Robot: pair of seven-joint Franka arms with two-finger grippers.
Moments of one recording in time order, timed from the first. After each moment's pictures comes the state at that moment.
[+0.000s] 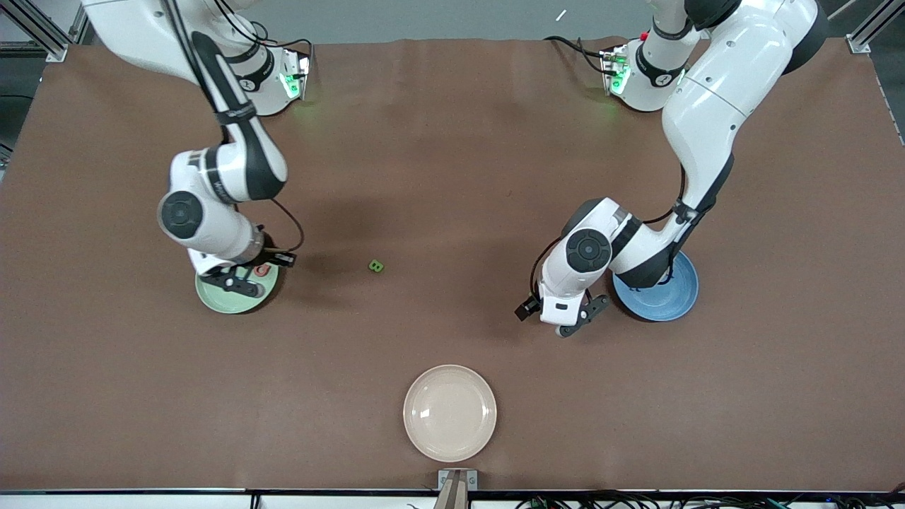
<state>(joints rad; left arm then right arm) -0.08 0.81 -0.50 -1.62 0.41 2.35 -1.36 0.28 0.30 -0.12 -2.11 0.13 2.29 0.32</state>
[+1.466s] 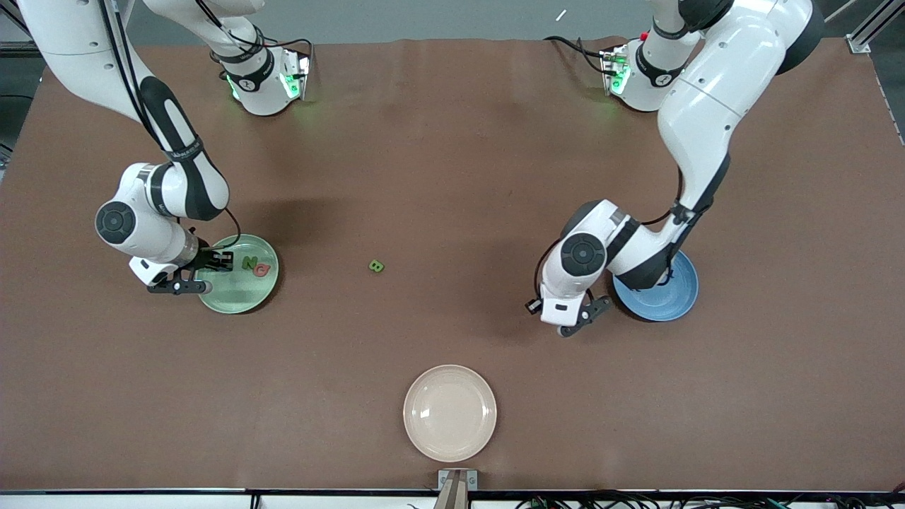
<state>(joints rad) -0.08 0.78 -0.46 -1.62 0.41 2.24 -1.26 0.03 0.40 -0.11 -2.24 0.03 2.54 -0.10</state>
